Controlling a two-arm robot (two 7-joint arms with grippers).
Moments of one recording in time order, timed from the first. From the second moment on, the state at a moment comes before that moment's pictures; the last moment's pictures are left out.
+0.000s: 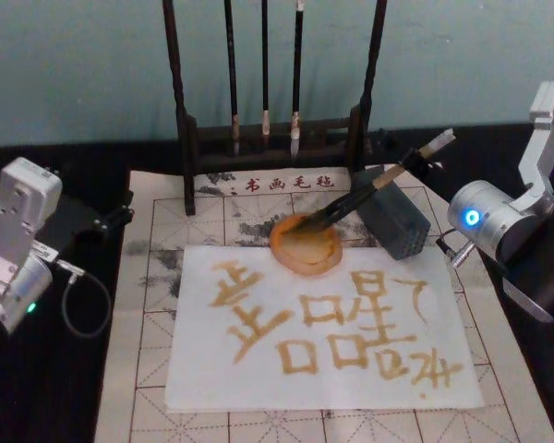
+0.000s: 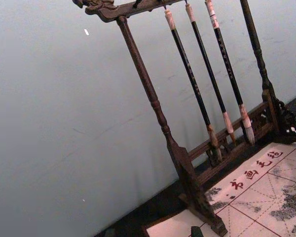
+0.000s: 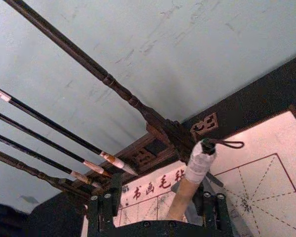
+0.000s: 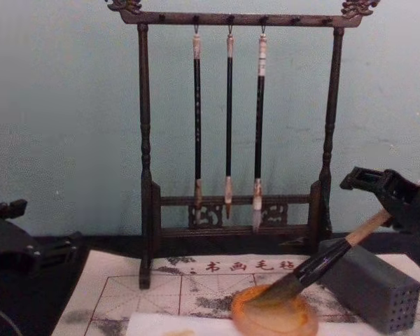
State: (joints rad) left arm -0.20 0.60 0.45 -1.41 -0.25 -0.12 0.03; right arm 0.29 0.25 -0.24 -1.46 1.09 0.36 -0.15
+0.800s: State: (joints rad) left arm -0.20 0.60 0.45 -1.41 -0.25 -0.12 0.03; right arm 0.33 0.27 -0.26 -1.41 1.11 0.33 -0.14
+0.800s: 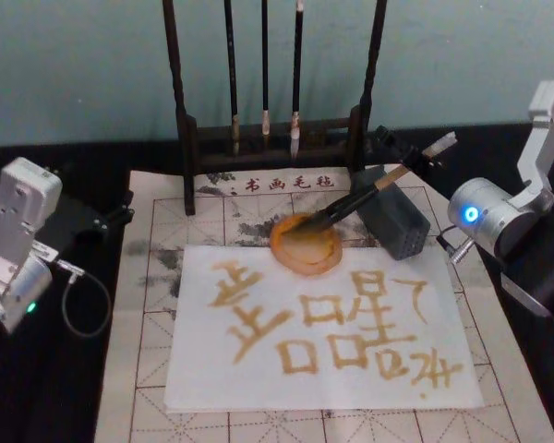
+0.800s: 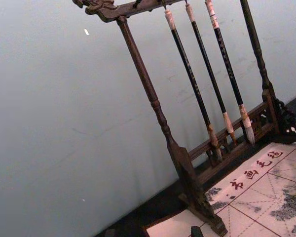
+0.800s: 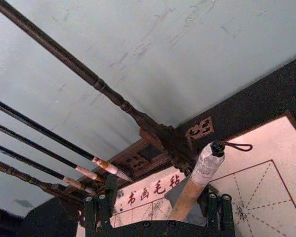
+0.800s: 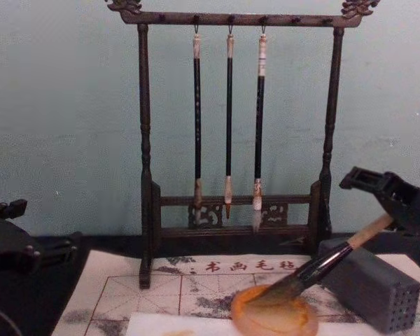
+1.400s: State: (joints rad) left arm -0.20 0.60 0.45 -1.41 -0.25 -0.12 0.03; right arm 0.35 0.30 -0.30 -1.36 1.15 0.30 -0.14
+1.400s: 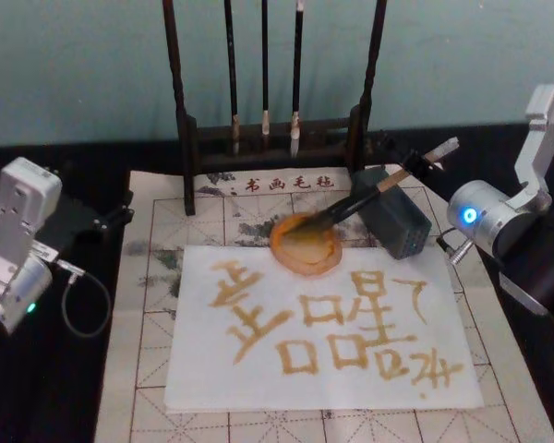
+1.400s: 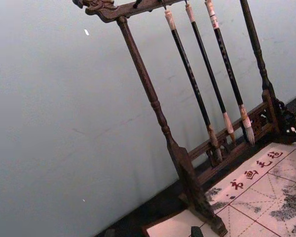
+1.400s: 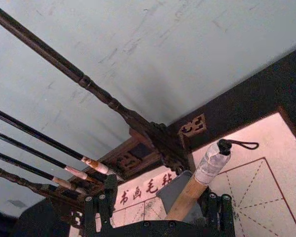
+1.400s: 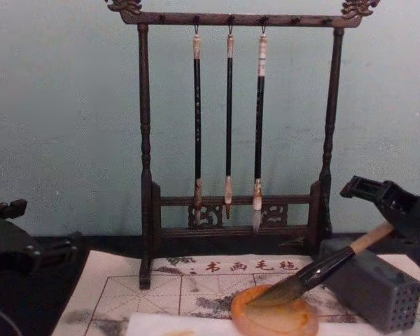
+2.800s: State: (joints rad) left arm -0.20 0.60 0.45 -1.41 -0.25 -0.12 0.03; right arm 0.09 0.55 -0.33 -1.70 1.22 0.23 -0.09
